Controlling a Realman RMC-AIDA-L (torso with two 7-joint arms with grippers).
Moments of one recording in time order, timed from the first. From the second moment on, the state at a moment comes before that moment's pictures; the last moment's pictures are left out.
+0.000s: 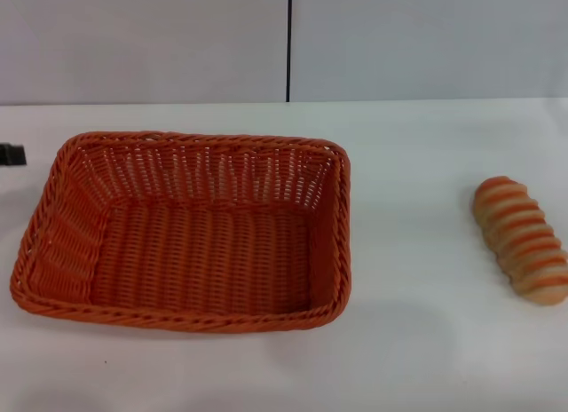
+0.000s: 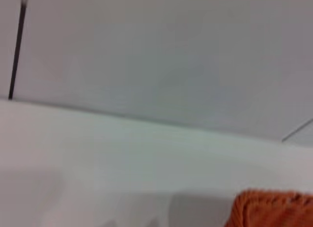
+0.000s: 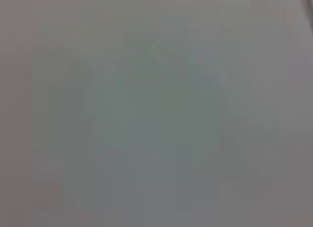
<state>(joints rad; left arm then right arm) -0.25 -2.06 0.71 1.48 2.29 1.57 -2.56 0.43 2.08 -0.37 -0.65 -1.52 -1.30 1.20</state>
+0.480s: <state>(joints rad) -0.25 -2.06 0.44 1.13 1.96 1.57 -2.06 0.46 2.07 -0.48 -1.39 -2.27 -1.51 2.26</state>
